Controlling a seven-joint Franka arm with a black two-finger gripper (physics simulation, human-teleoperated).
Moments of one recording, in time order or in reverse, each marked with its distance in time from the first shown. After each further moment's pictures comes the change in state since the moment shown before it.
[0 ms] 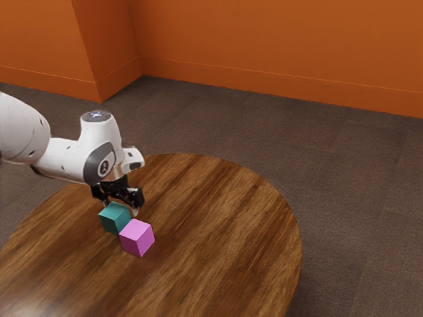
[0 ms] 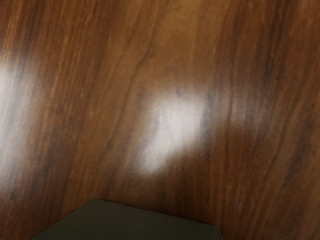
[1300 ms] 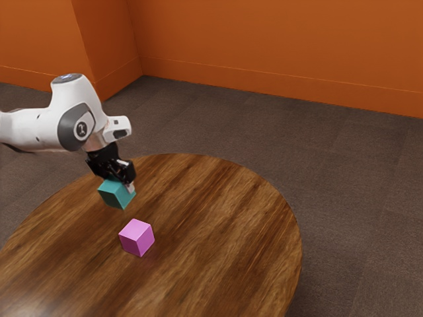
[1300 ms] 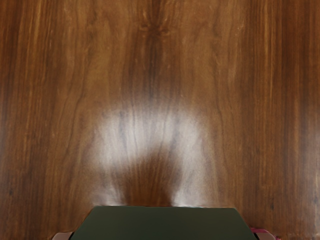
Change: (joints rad) arm -0.023 -0.264 0.014 -0.004 -0.067 -0.196 0.214
